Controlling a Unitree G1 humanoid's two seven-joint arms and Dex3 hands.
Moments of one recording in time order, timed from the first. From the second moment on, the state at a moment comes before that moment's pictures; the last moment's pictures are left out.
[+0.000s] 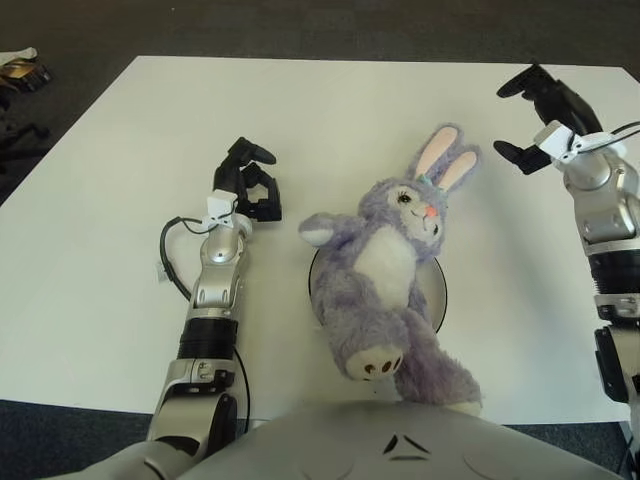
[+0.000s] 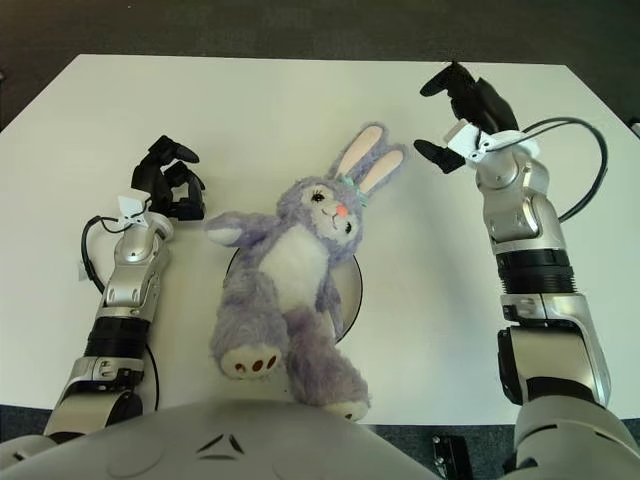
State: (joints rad) left arm -0.21 0.04 0.08 0.16 0.03 -0.17 0.09; right arm -0.54 -0.64 0.03 0.39 -0.42 -0.05 0.03
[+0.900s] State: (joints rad) left arm -0.28 0.07 0.13 0.30 -0.07 -0.28 -0.02; right arm -0.53 -0.28 -0.29 0.58 0.05 -0.07 -0.15
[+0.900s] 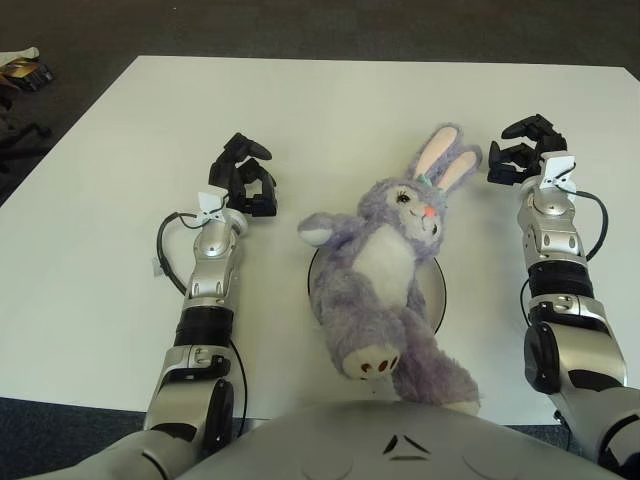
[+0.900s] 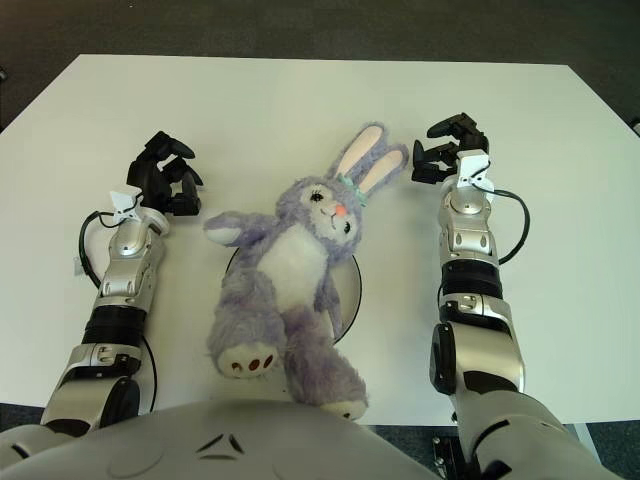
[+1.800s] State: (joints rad) left arm -0.34 0.09 0.17 0.43 -0.11 -0.35 -0.06; right arm -0.44 -0.18 -0.33 0.57 0.17 -0.19 -0.08
